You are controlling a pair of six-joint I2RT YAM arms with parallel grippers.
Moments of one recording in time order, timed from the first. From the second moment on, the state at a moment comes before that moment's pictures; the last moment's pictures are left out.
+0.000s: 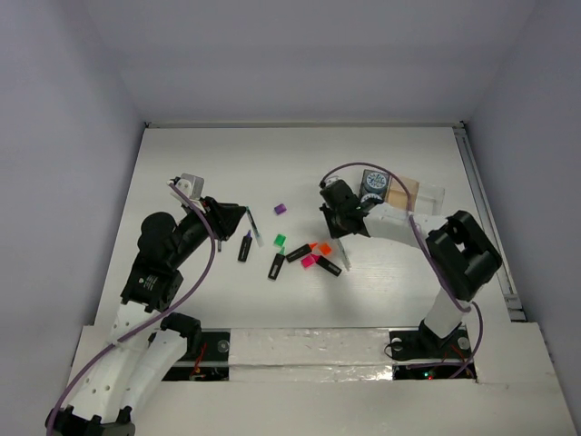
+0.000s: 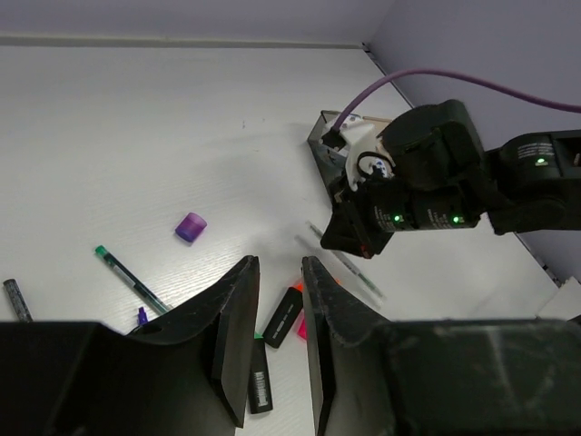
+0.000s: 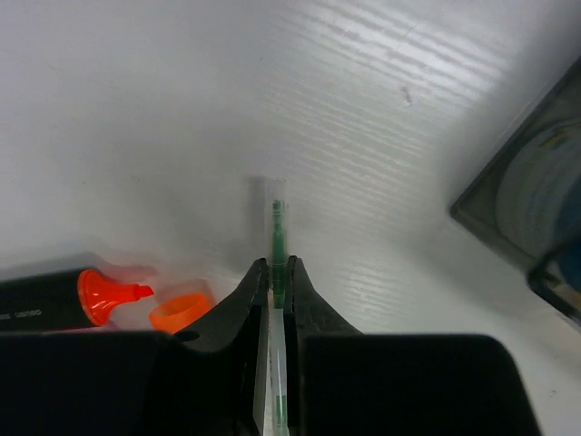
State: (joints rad) left arm -0.32 0.60 0.66 -0.13 0.31 -0.38; right arm 0.67 1.76 1.07 -0.32 0.22 0.27
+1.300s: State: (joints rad) left arm -0.32 0.58 0.66 -0.13 0.30 -0.38; right arm 0.13 1.64 1.15 -0.25 0.35 0.36
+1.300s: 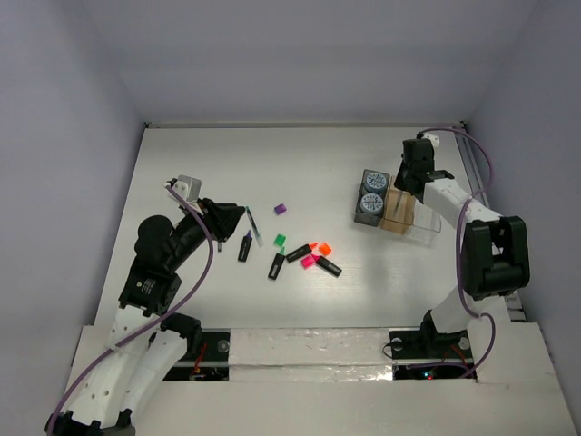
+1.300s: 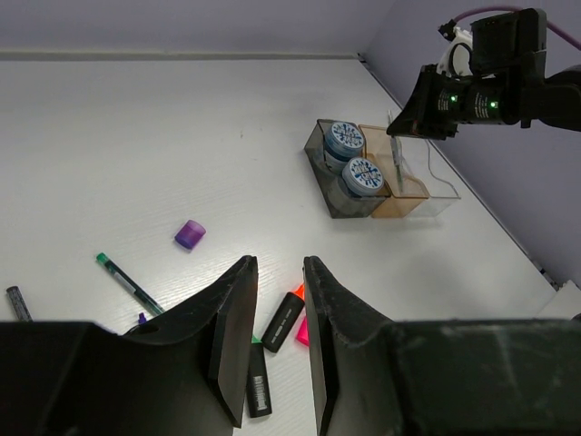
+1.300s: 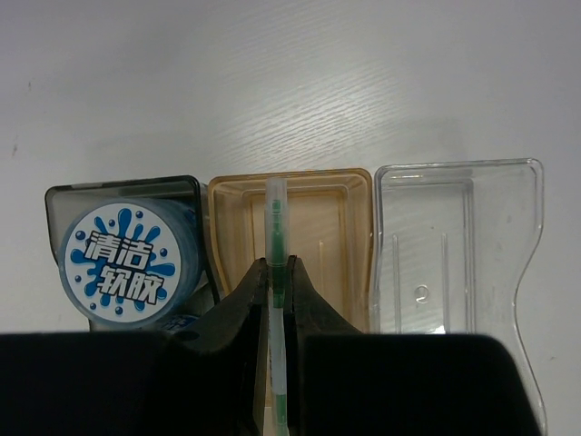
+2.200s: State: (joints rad) left arm -0.32 0.58 0.66 -0.13 0.29 -0.38; right arm 0.37 1.55 1.20 -0.24 0.16 0.36
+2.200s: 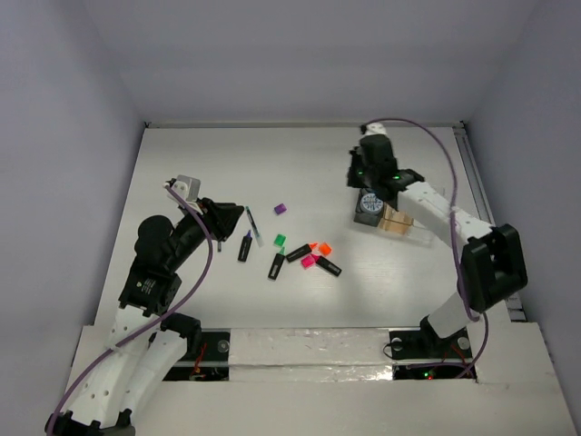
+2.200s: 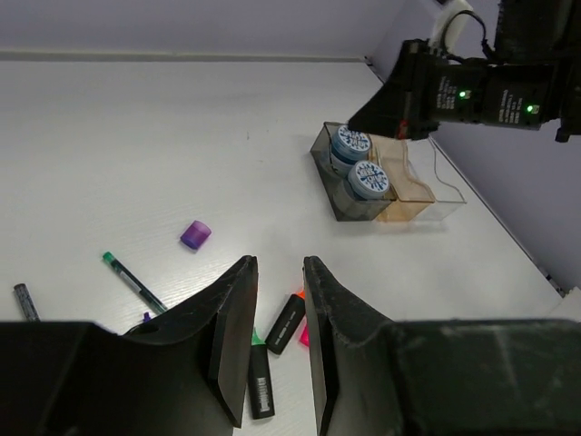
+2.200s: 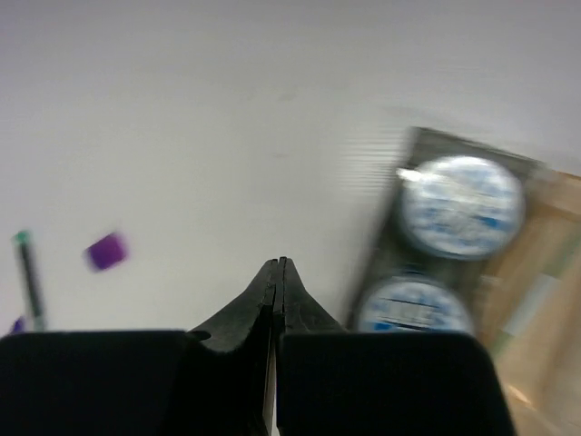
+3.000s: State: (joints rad) left arm -0.28 0.54 0.70 -0.22 0.03 -0.39; right arm 0.88 2.40 2.07 -0.47 0.09 0.19
